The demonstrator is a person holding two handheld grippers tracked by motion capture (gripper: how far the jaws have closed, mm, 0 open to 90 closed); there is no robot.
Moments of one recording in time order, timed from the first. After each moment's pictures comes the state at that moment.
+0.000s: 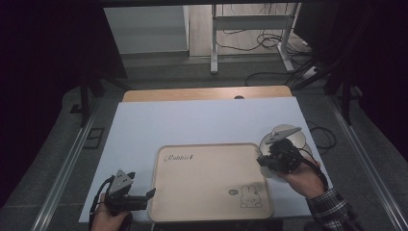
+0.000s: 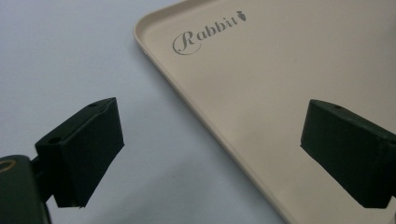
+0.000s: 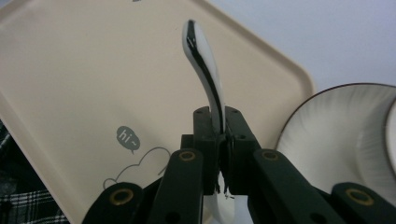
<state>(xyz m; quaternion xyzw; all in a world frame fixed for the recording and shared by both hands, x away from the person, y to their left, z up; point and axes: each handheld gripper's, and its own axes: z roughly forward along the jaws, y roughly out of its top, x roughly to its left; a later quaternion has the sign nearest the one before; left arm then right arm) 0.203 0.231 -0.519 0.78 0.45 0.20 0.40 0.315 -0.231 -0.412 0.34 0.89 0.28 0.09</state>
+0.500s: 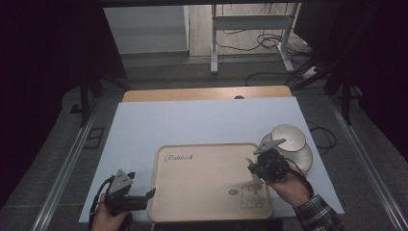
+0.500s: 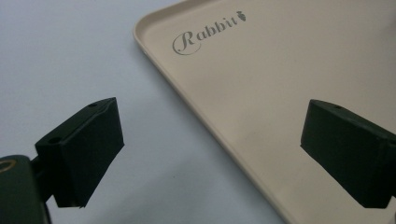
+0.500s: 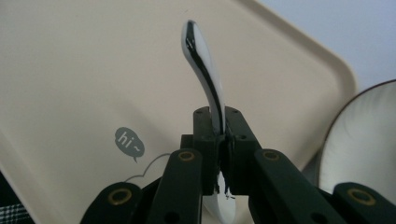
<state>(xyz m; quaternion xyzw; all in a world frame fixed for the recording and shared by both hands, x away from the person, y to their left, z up) 0.203 0.231 -0.519 0.78 0.44 0.20 0.40 0.306 -0.206 -0.448 0.33 0.90 0.27 0.10</state>
